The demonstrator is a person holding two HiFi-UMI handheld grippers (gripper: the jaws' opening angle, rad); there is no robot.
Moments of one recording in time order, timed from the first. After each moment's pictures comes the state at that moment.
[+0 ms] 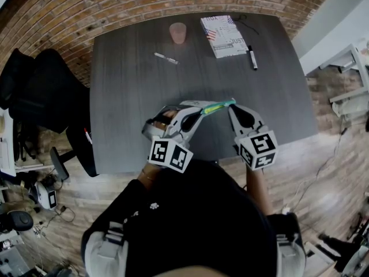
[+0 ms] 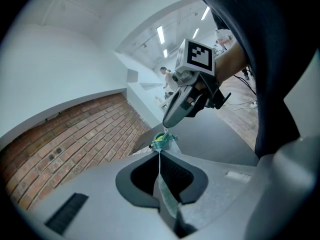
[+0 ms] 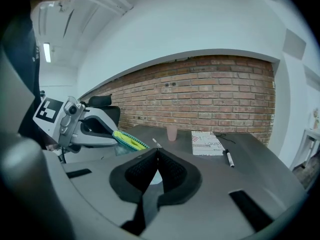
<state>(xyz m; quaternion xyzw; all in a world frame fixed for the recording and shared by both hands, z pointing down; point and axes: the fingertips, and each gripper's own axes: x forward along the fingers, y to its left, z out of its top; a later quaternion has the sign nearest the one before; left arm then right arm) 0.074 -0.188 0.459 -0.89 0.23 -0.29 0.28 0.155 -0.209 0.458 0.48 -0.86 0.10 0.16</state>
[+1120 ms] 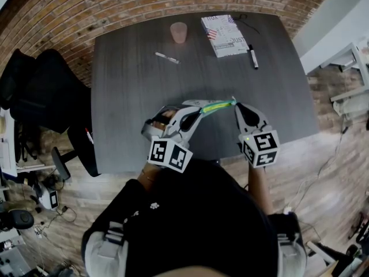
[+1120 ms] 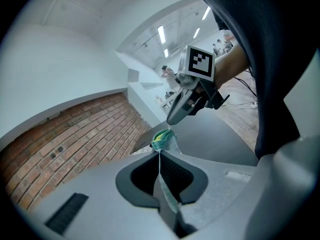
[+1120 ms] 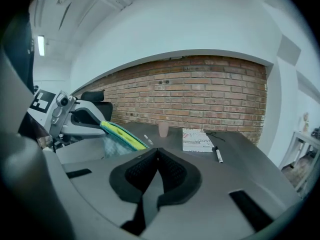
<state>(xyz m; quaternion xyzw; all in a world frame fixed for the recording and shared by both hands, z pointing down) 0.068 -0.187 0.457 -0.89 0.23 -0.29 0.28 0.178 -0.212 0.466 0.51 -0.84 0.10 0.18</state>
